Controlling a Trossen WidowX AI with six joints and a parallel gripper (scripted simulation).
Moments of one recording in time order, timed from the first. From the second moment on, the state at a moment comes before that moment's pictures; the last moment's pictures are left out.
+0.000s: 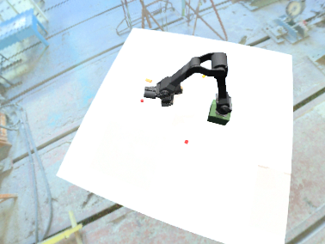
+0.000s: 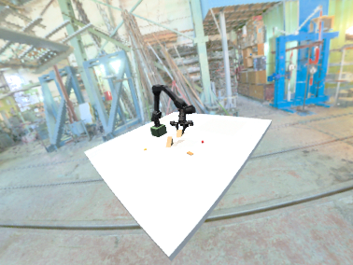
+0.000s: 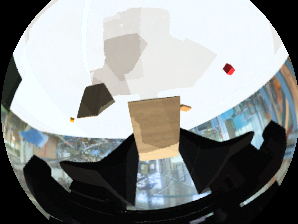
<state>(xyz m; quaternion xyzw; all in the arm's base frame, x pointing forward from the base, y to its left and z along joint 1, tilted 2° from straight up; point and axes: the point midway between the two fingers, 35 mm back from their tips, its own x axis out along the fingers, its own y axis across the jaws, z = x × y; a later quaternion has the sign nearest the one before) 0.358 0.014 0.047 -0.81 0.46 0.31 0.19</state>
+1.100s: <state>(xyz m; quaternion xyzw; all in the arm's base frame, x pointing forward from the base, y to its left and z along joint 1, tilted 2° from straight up) 0.366 -0.003 0.069 -0.67 0.39 0.55 0.32</state>
